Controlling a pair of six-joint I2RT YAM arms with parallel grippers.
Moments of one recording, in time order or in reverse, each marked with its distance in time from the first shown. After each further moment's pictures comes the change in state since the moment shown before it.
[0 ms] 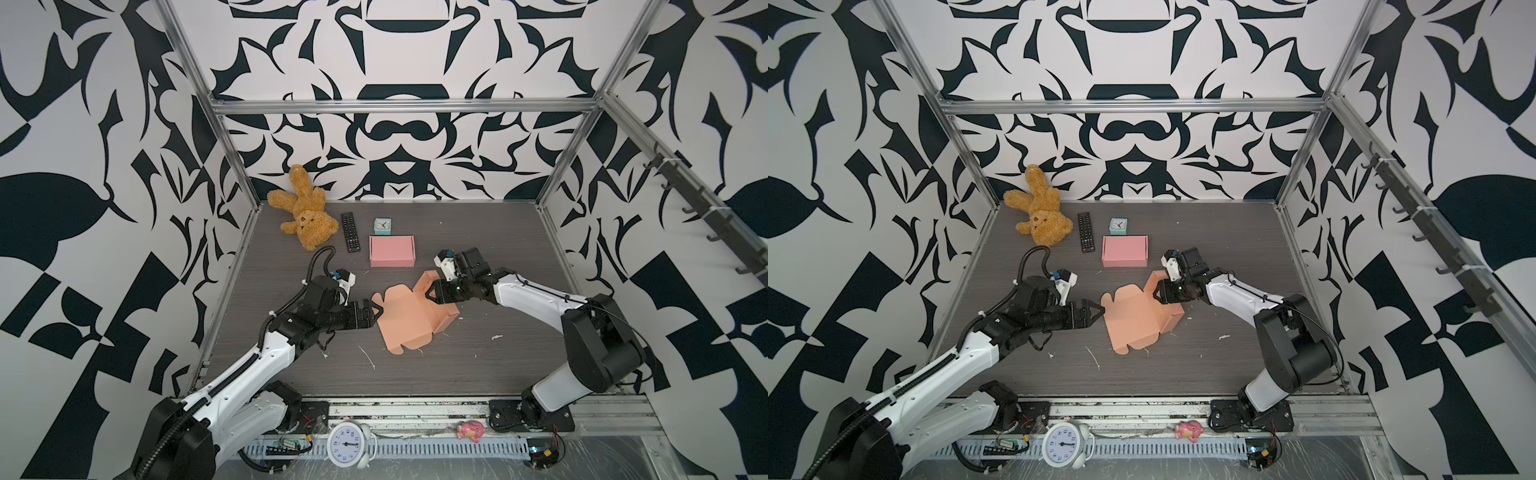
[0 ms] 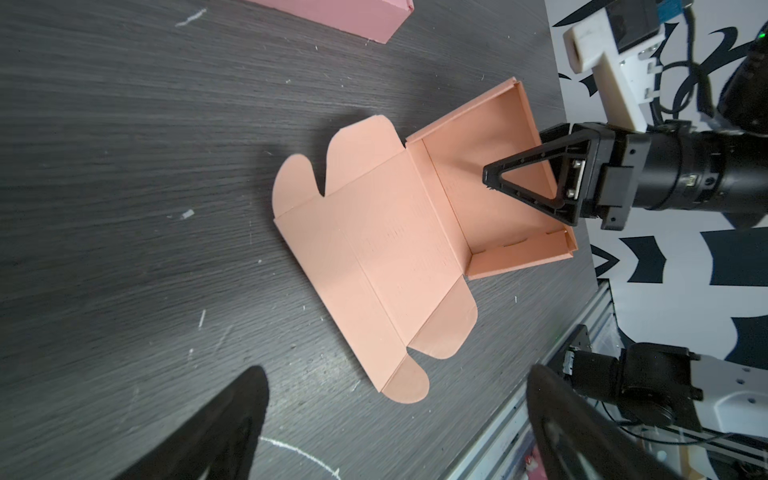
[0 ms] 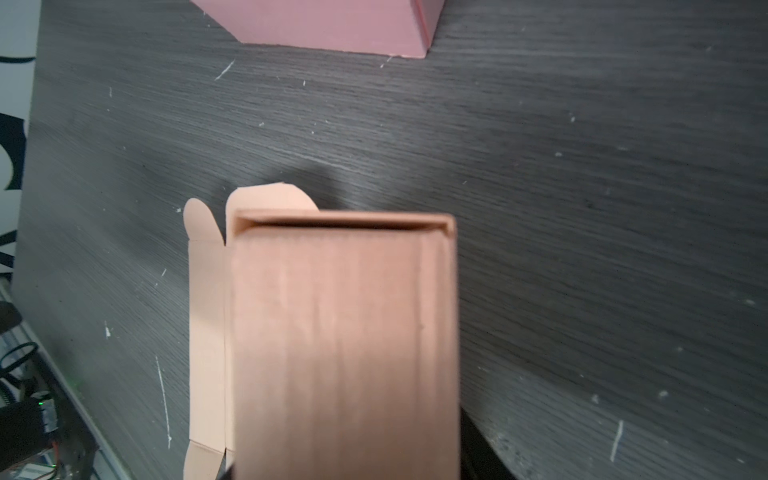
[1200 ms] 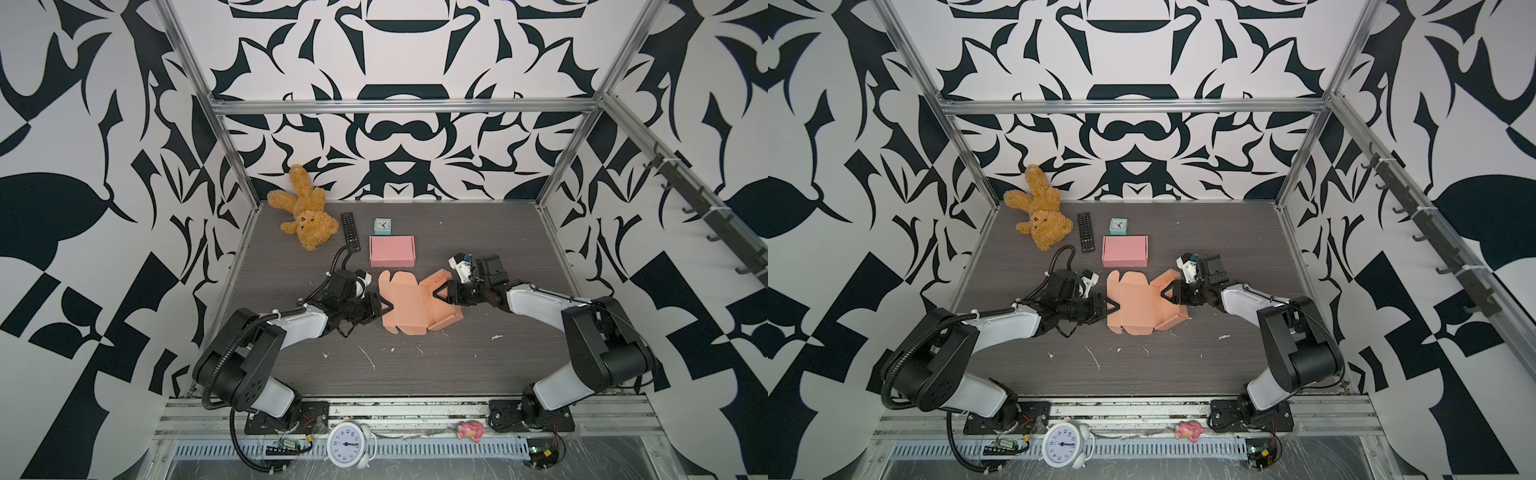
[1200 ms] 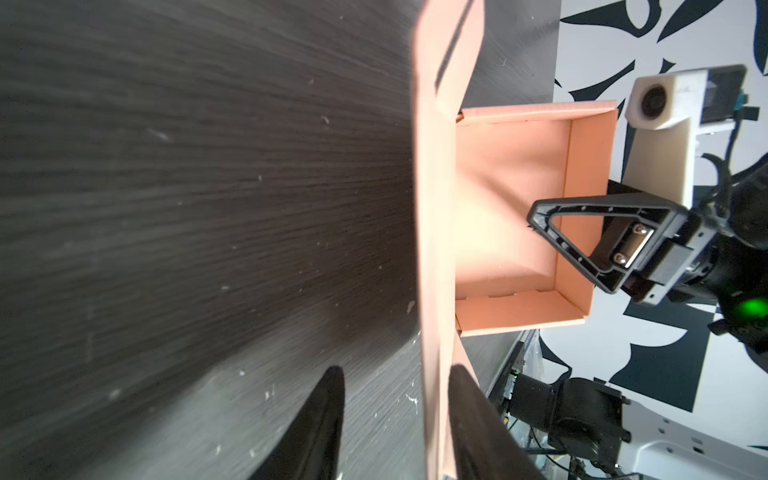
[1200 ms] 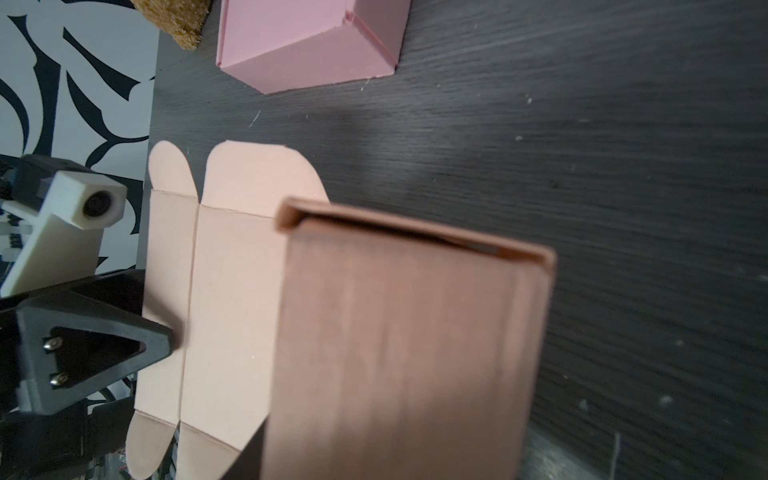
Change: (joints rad) left arm 0.009 0.497 0.013 0.491 0.190 -0.250; right arm -0.143 -0.013 -0.157 0.234 -0.217 0.064
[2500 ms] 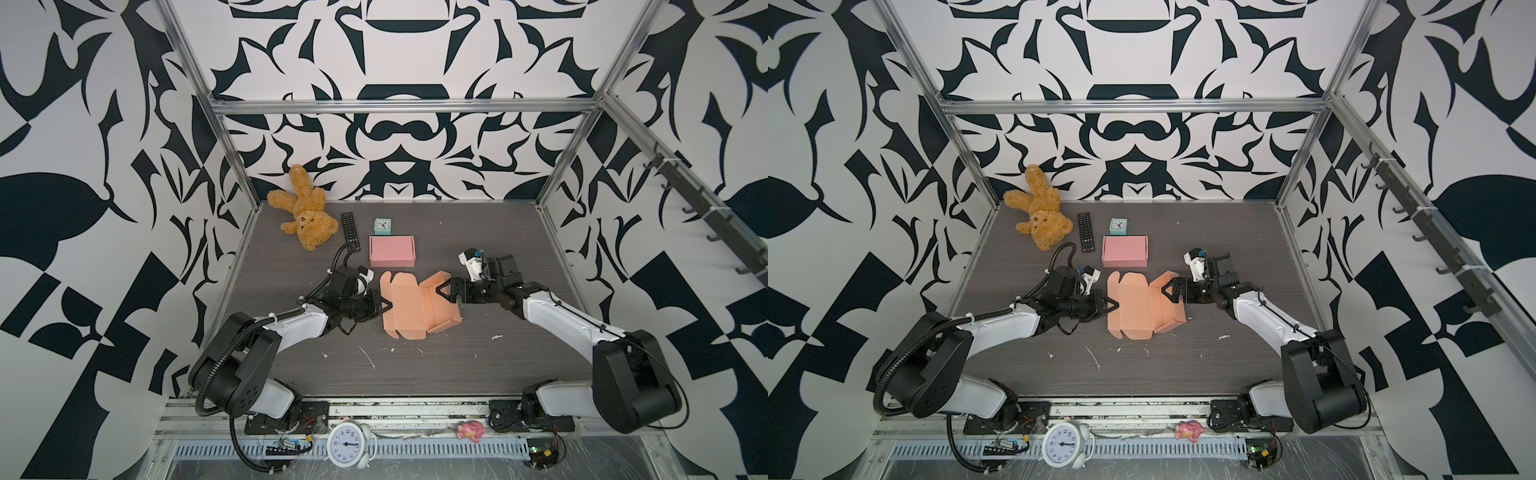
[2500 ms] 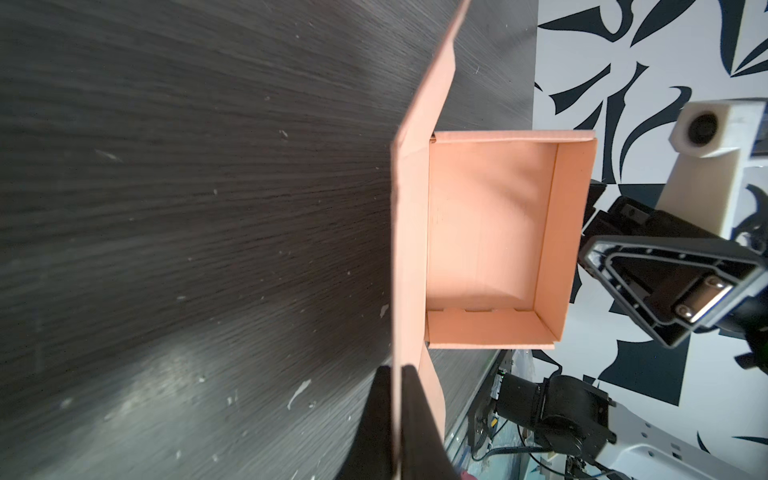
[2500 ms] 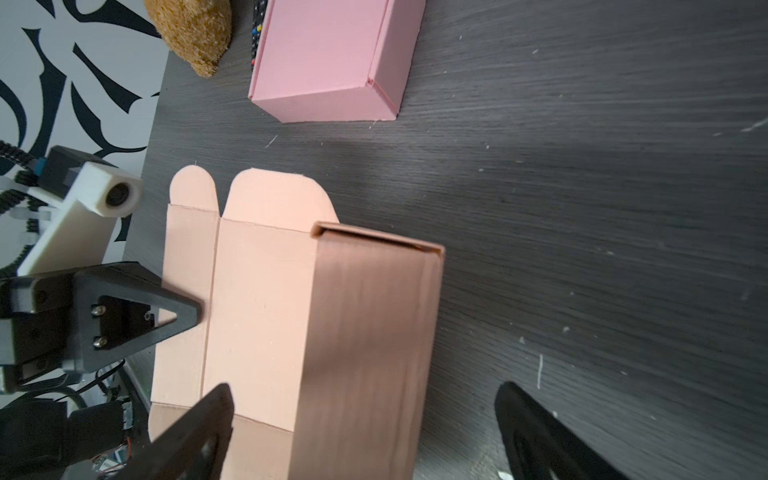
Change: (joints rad) left arm -0.024 -0.037 0.024 -0.032 -0.014 -0.003; right arm -0.014 -0.237 -0.006 -0.172 0.107 -0.058
